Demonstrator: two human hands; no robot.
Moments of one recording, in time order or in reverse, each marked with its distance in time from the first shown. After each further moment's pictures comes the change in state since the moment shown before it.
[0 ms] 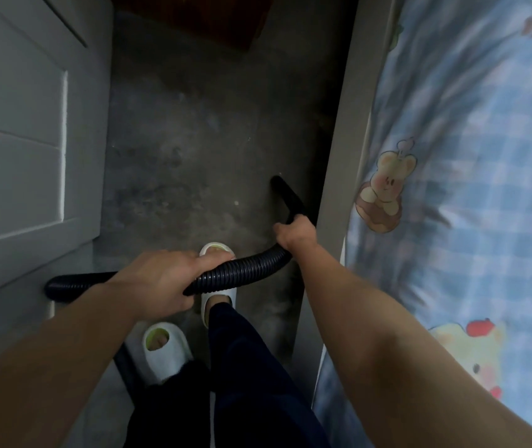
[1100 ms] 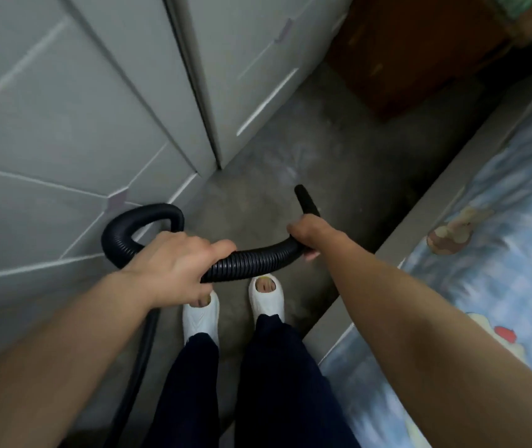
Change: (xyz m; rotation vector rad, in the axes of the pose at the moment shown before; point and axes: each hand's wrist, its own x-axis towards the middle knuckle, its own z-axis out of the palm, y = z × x) left_hand -0.274 0.085 0.149 -0.083 0.377 -0.445; right_hand -0.214 0.026 0.095 -0.784 -0.250 -0.458
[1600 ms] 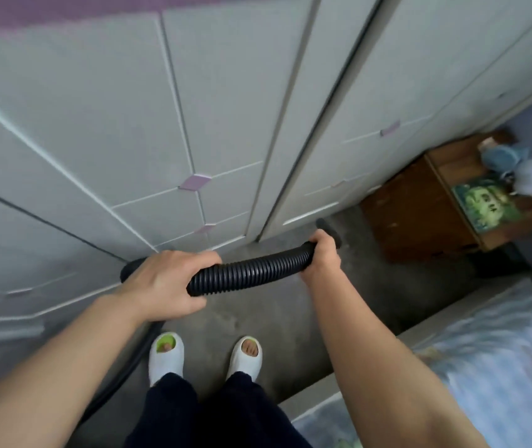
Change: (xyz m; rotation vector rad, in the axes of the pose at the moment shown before) left_hand -0.180 0.041 -0.041 -0.391 0.547 -0.424; right_hand -0.217 -0.095 -0.026 1.189 0.166 -0.146
